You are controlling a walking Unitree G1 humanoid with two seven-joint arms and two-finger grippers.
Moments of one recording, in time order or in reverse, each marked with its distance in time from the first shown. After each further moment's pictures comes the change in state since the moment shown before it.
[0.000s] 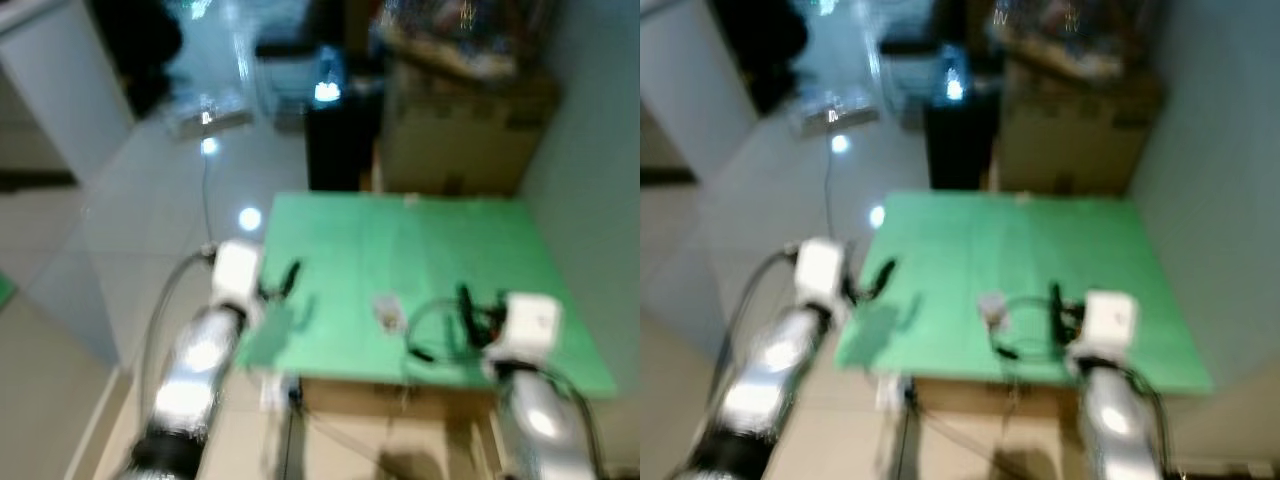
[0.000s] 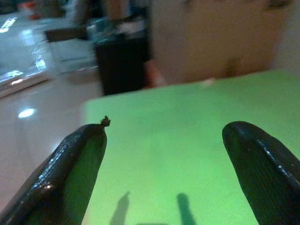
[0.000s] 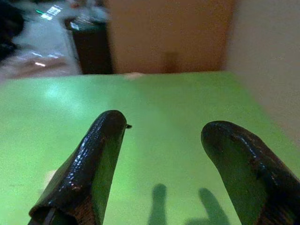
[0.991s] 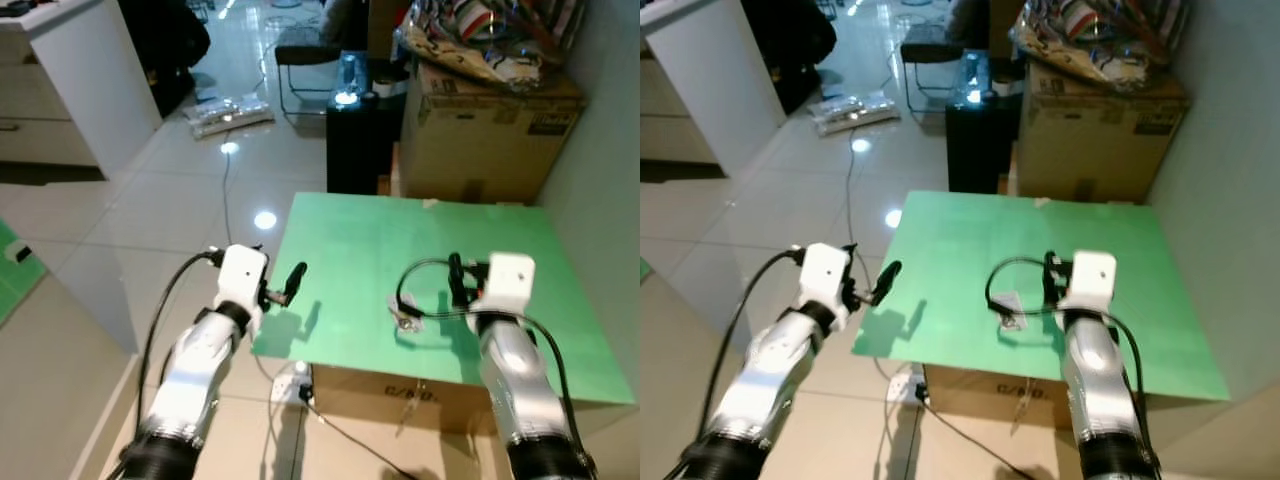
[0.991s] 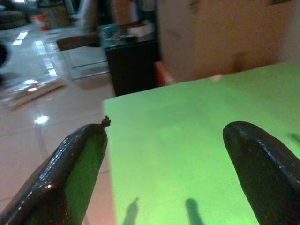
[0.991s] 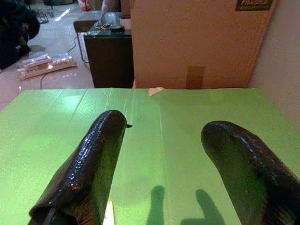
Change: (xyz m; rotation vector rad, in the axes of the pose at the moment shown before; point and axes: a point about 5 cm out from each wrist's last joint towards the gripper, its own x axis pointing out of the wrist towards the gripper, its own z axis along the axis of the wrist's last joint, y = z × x) left arm -0.017 0.011 -0.002 0.070 0.027 -0.057; right arm 0.064 0.021 0.017 -0.015 -0.003 -0.021
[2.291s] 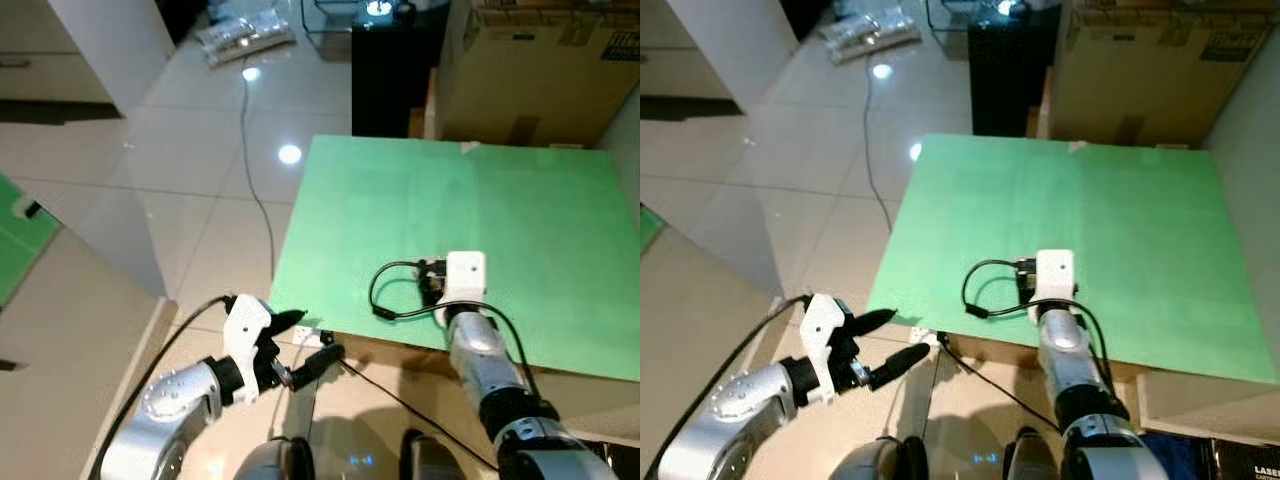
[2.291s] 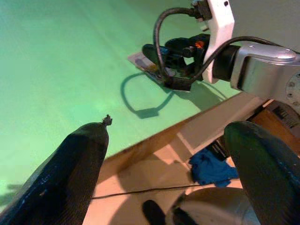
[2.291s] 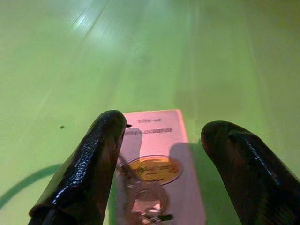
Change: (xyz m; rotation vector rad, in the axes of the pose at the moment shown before) left arm -0.058 -0.038 -0.004 -0.198 0.126 -0.466; right arm 0.019 0.033 -0.026 -0.073 0.108 0.111
